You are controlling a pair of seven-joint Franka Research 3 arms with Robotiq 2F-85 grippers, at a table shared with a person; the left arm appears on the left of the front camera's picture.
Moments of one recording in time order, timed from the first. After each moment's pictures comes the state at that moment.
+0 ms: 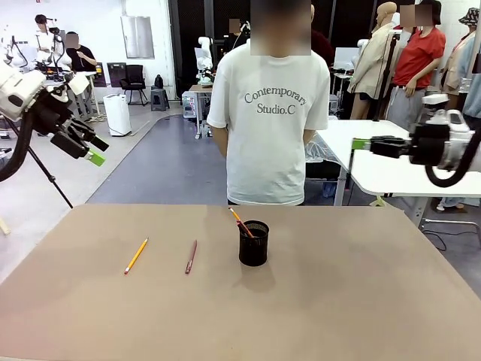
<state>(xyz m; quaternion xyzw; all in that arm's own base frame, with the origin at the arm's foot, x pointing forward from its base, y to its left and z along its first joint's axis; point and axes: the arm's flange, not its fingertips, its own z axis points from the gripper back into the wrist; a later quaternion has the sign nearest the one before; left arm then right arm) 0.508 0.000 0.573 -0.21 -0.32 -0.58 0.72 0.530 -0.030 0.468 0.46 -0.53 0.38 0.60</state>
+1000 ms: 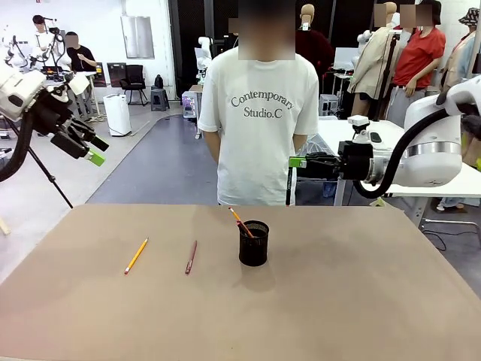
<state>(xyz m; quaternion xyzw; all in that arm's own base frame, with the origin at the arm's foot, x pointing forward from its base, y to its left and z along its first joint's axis) 0.508 0.000 0.573 -0.21 -0.32 -0.58 0.72 0.563 0.088 0.420 0.52 -0.49 0.43 0.55</state>
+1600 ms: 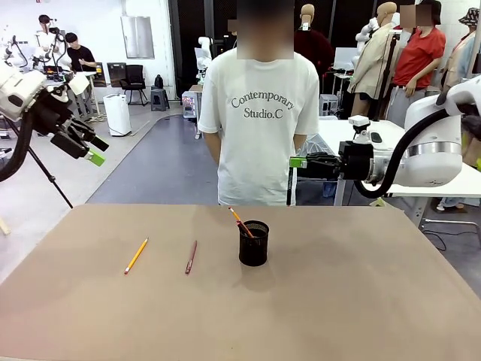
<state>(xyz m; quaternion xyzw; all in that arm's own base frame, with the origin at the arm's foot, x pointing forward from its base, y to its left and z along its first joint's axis) 0.508 0.000 0.573 -0.21 -0.32 -0.58 0.72 0.562 0.093 0.418 0.52 -0.49 0.43 0.55</state>
